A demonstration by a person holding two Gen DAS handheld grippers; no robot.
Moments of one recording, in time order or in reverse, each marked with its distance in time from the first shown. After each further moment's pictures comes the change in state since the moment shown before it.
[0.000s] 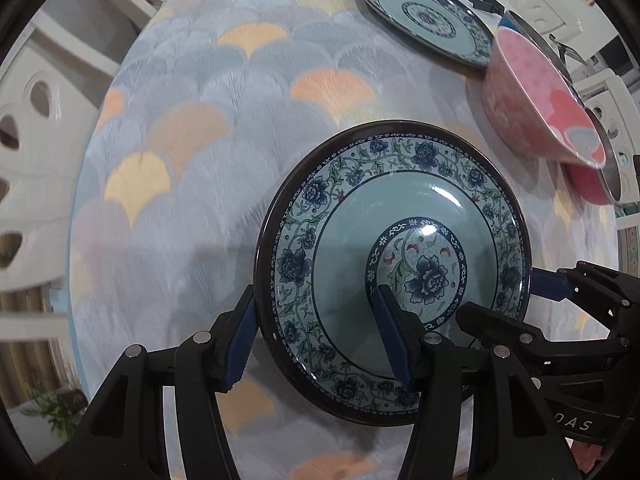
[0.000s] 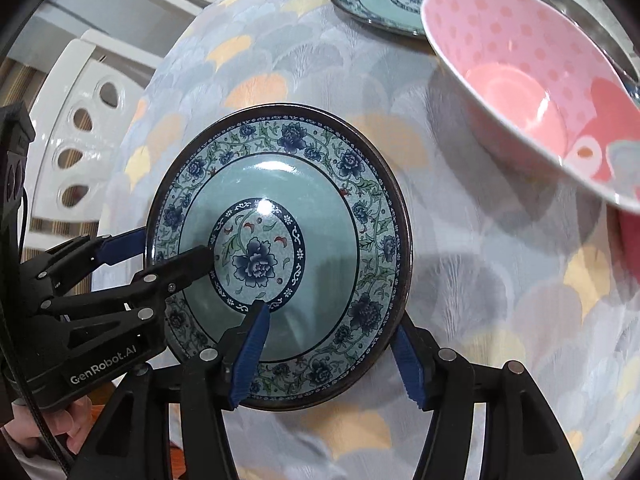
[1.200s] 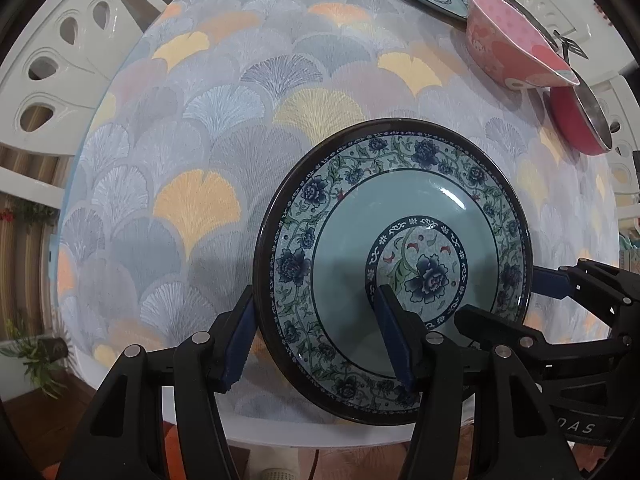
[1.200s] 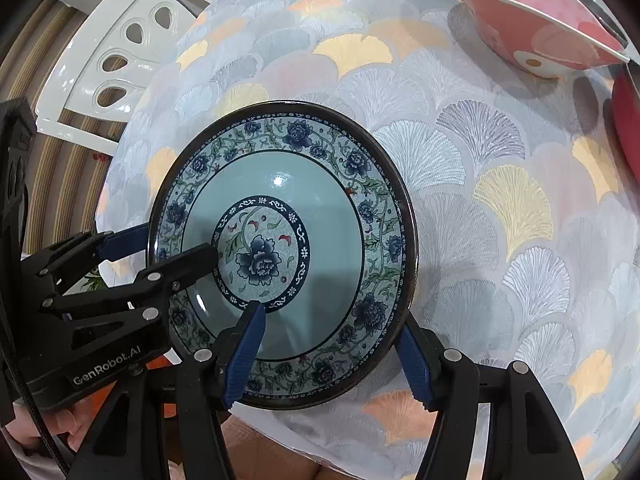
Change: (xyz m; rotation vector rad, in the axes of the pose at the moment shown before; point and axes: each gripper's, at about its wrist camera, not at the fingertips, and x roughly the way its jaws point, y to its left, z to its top) left arm 0.028 0.003 -0.026 -0.126 0.005 0.031; right arm 0.022 0.039 -0.037 -0.134 0.051 0.028
